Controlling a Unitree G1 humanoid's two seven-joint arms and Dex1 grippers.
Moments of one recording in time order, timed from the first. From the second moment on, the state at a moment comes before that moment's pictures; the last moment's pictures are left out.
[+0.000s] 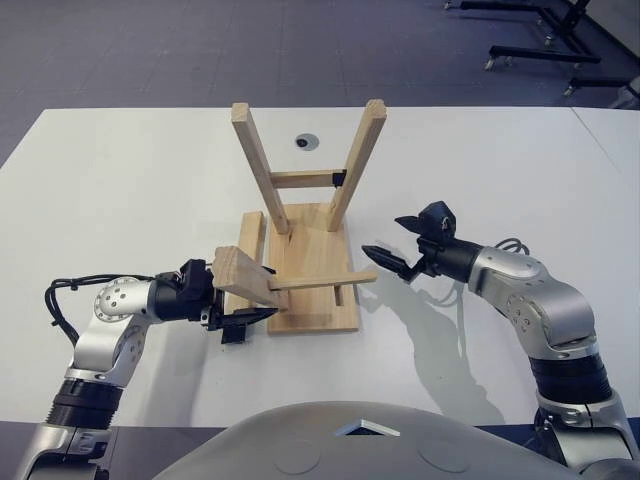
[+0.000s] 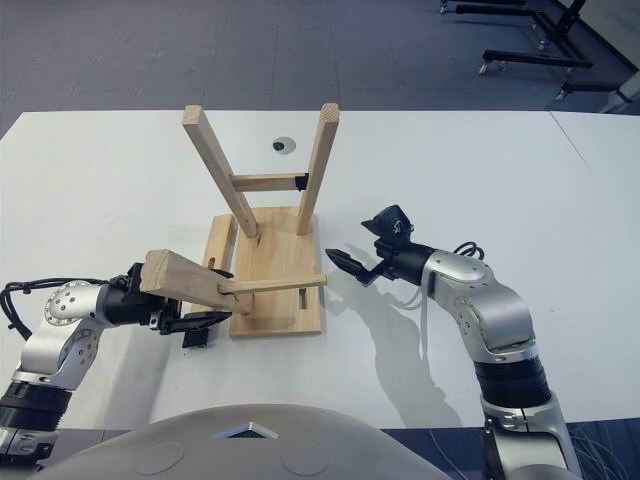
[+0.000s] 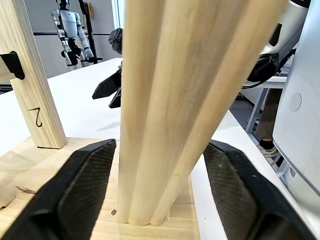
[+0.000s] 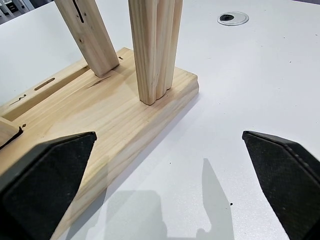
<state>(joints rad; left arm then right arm) 0.11 0.61 -0.08 -0.07 -0.58 -0.06 -1.37 -0.06 -0.54 0.04 -0.36 0.47 0.78 0.59</state>
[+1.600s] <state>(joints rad) 0.30 0.59 0.00 -0.77 -0.29 0.97 -0.34 0.29 -0.39 -0.09 -0.51 0.48 0.75 0.42</state>
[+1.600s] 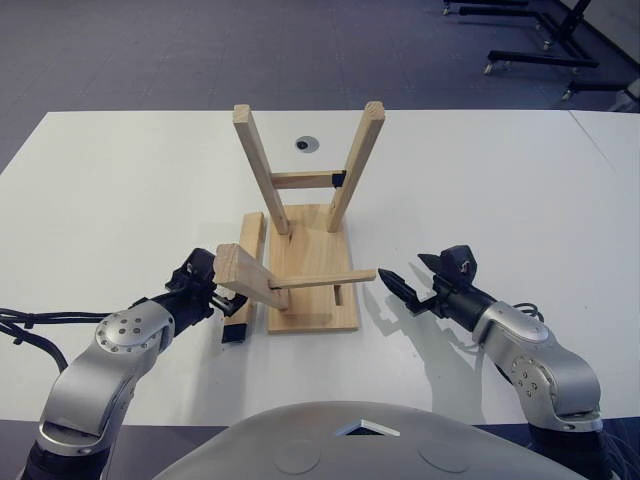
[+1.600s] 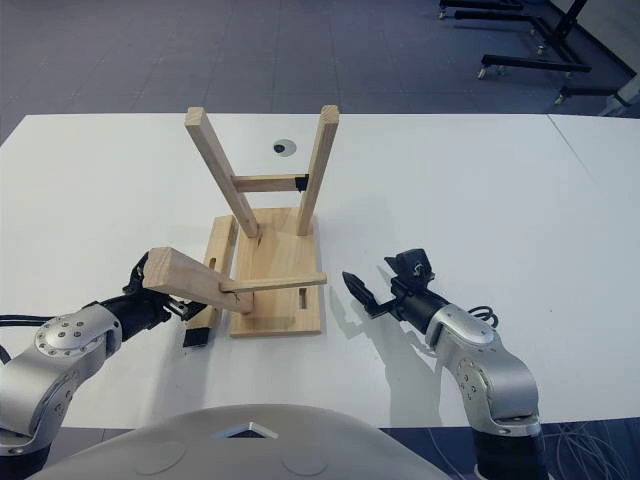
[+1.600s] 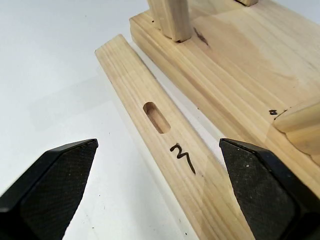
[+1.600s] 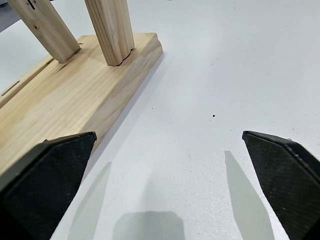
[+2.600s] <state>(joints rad) 0.16 0.44 0.09 -0.77 -0.43 1.29 -0.30 0.33 -0.32 -0.03 -0.52 0.47 0.71 0.38</state>
